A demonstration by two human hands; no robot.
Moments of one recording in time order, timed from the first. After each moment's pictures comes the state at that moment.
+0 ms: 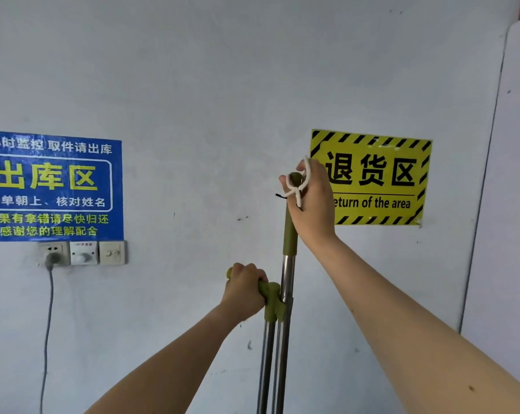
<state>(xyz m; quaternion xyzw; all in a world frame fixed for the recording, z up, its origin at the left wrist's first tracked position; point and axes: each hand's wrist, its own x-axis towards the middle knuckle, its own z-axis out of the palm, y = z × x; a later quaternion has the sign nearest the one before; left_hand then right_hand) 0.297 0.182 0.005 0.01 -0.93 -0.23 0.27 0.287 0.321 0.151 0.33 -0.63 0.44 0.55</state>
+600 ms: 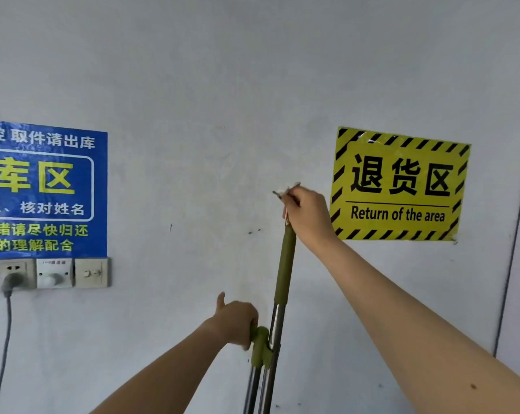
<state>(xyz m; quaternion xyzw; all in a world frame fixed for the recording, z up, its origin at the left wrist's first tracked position) 0.179 0.073 -0.013 0.00 -1.00 0.03 0.01 0.134 0.218 0.150 0.34 -0.73 0.46 0.38</state>
